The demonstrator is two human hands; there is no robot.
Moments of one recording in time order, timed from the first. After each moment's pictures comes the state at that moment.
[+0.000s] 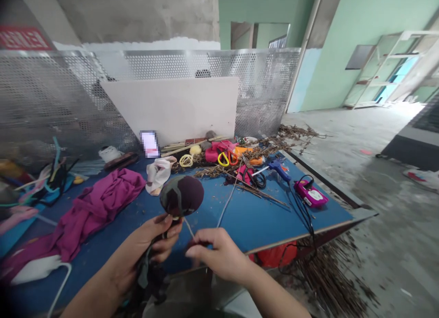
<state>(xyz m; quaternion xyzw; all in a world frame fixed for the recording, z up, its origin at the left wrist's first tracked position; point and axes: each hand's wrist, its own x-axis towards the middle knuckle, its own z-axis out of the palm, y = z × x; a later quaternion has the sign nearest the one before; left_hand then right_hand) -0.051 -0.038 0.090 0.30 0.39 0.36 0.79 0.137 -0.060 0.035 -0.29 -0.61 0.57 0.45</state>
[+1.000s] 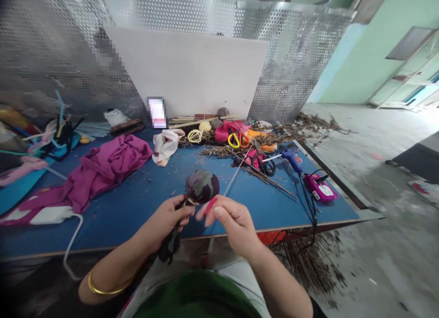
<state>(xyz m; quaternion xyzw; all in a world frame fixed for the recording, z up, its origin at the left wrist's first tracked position) -0.038 -0.047 0.052 0.43 0.54 0.33 0.64 0.147 -0.070 0.047 -0.31 -0.61 0.50 0.53</state>
